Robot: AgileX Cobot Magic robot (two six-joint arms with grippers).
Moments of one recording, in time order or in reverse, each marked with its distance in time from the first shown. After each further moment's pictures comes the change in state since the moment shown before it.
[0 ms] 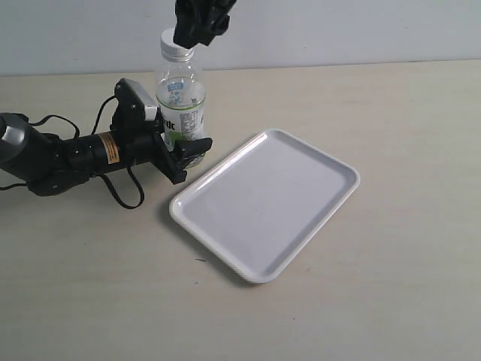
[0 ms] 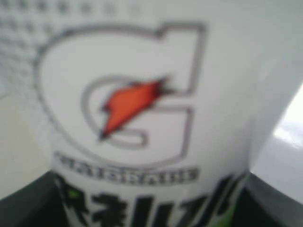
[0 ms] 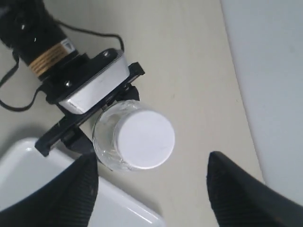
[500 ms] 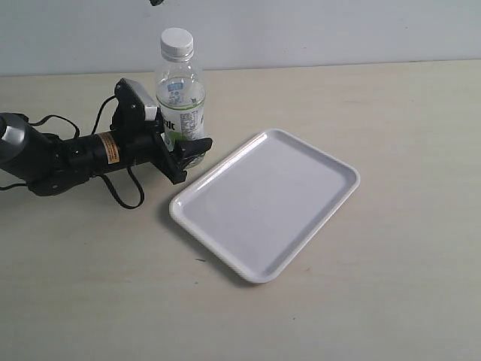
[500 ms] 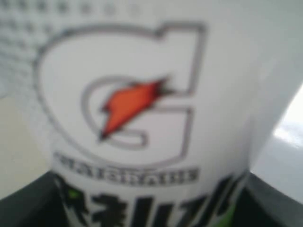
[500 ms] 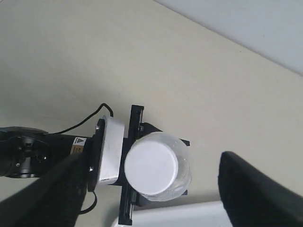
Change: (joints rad) left arm 0.000 0.000 0.000 0.000 0.000 0.000; right arm 0.000 -0.028 0.000 0.000 -0.070 0.819
